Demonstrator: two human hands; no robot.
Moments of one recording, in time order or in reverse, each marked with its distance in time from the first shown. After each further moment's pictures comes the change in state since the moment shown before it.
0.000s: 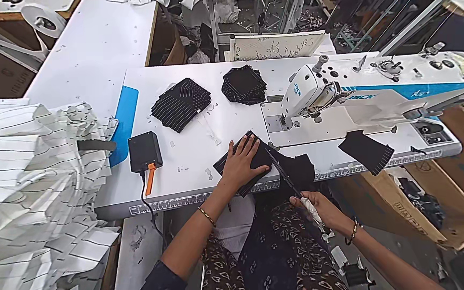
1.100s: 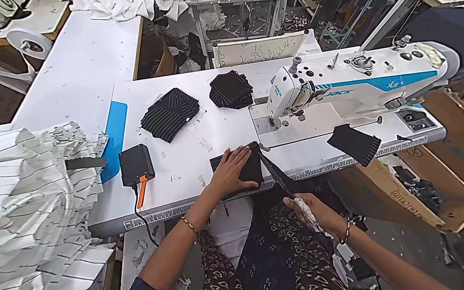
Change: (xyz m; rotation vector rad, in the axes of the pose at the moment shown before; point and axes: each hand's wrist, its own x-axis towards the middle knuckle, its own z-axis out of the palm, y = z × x) left_hand -0.013 -0.017 -0.003 -0.023 0.003 0.268; right_hand -0.016 -0.007 0.011 0.249 -0.059 0.050
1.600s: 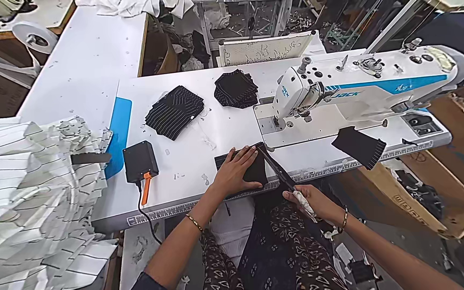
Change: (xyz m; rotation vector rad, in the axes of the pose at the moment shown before) left_hand 0.001 0.000 -0.001 0.024 -0.072 0.026; right_hand 0.023 -0.012 -0.010 -0.222 0.050 -0.048
